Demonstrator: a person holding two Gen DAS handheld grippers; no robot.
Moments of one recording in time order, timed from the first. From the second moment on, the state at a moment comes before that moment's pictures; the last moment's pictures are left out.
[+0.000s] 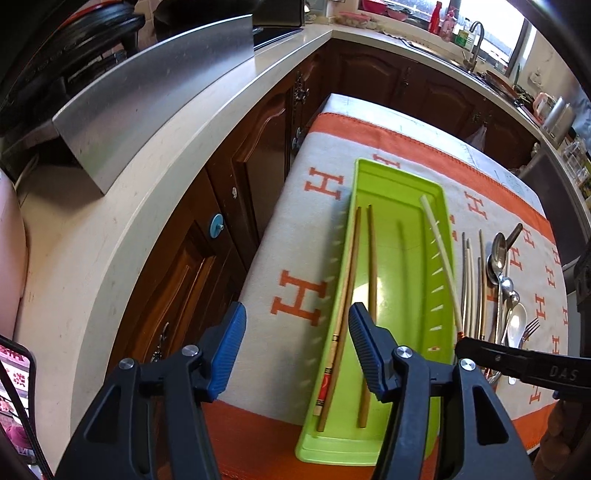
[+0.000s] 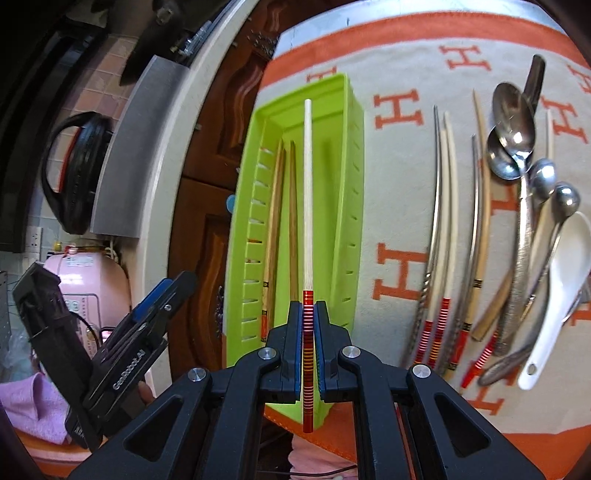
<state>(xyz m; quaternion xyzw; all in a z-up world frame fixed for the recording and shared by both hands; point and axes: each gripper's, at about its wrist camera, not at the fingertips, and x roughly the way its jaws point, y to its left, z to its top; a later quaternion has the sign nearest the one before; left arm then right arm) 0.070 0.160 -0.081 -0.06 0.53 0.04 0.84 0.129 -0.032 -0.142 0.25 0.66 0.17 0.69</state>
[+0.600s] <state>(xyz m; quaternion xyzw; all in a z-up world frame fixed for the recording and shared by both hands) 0.072 0.146 -0.091 -0.05 0.54 0.02 0.84 0.121 -0.057 -0.143 0.22 0.64 0.16 0.72</state>
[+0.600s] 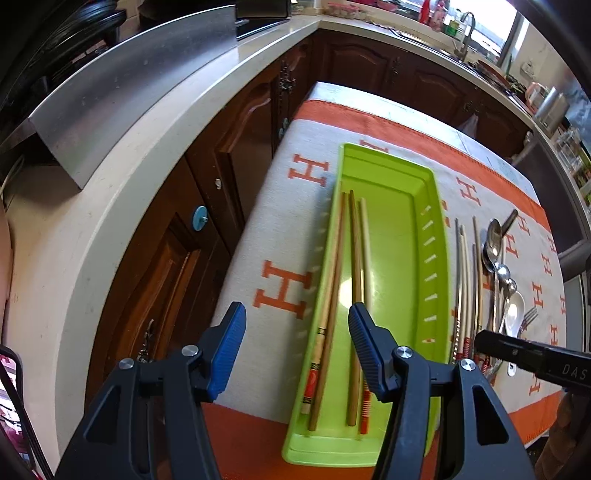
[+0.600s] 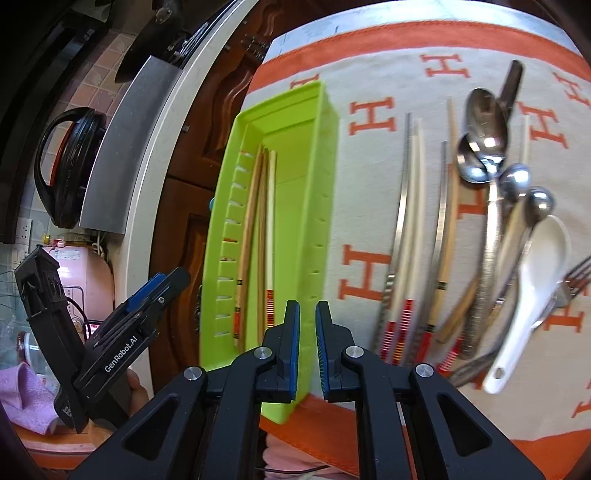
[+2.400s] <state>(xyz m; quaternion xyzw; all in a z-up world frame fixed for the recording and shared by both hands) 0.133 -0.054 -0.173 0.05 0.68 -0.13 0.72 0.102 -0.216 -0.147 0.30 0.60 0.12 0.73</state>
